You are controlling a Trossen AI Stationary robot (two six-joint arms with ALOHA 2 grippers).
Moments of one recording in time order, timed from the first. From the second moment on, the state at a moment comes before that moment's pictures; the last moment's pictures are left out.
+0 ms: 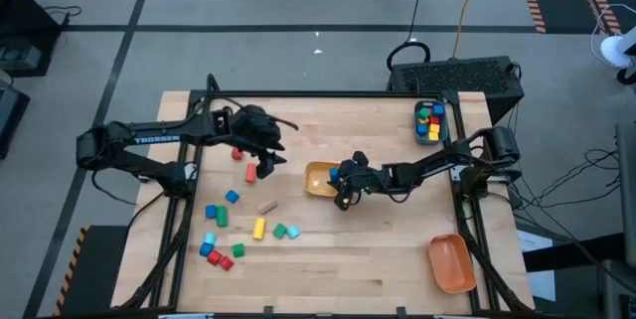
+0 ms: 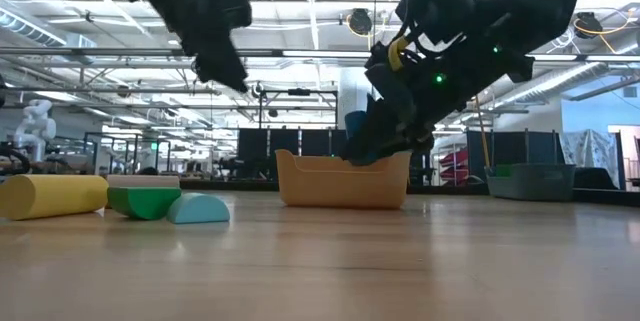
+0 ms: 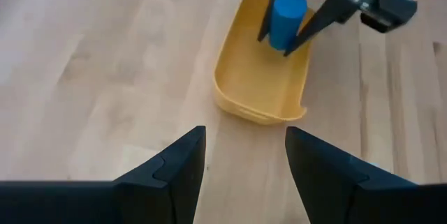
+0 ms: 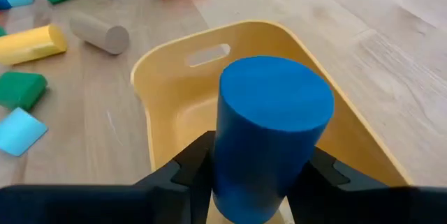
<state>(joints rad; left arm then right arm) 0.28 1.23 0.88 -0.48 0.23 -0.06 0.07 1.74 0.73 0.41 0.32 0.42</state>
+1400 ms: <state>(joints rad) -0.22 1.42 0.56 -0.29 -0.08 -0.56 0.23 1.56 0.73 0.50 0.55 0.22</state>
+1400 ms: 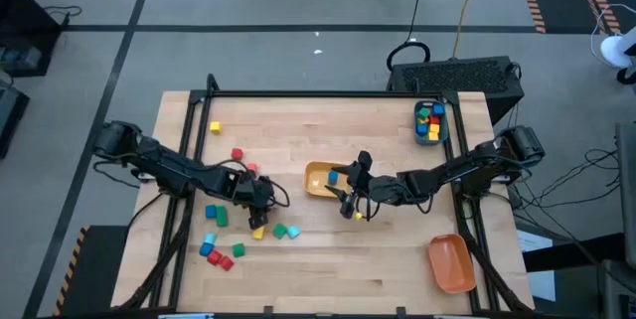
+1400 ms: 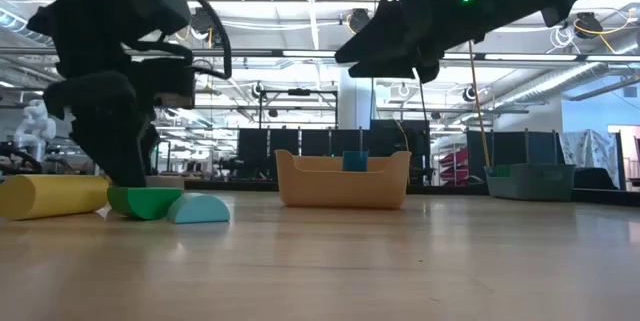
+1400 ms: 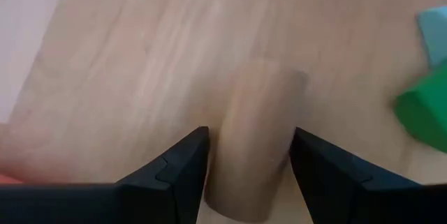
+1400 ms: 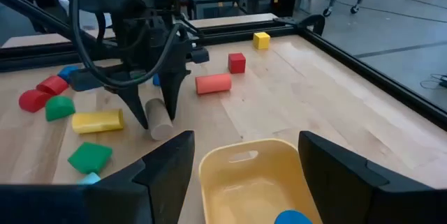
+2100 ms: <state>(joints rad) -0.22 1.41 0.56 -0.04 -0.13 -0.42 0.25 1.62 0.73 0.51 0.47 0.25</state>
